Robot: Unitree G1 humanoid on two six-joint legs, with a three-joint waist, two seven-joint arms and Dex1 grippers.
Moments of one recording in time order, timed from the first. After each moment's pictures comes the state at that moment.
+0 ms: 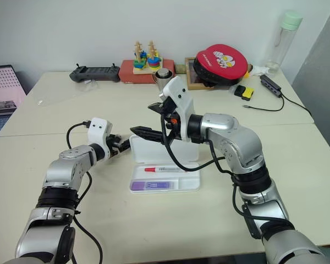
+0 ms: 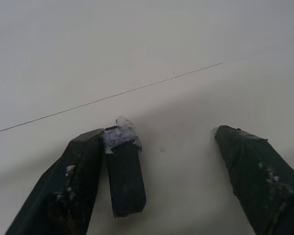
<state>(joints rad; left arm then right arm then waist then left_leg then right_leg) -0.58 0.51 0.08 0.39 -0.21 0.56 -0.46 -0.86 -0.22 0.19 -0.17 0.45 0.83 0.68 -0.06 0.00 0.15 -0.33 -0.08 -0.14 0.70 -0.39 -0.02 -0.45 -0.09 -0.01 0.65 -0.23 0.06</state>
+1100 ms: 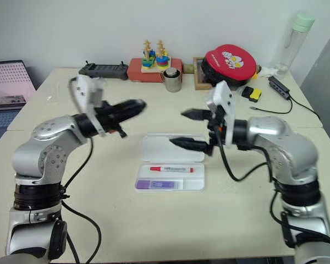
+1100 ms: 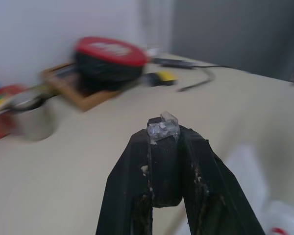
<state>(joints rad) -0.63 0.60 0.00 -0.20 -0.51 0.65 -0.89 -0.64 -0.64 0.03 -0.42 0.65 0.88 0.93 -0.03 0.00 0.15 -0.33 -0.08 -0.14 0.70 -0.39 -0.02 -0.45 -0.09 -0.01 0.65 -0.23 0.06</state>
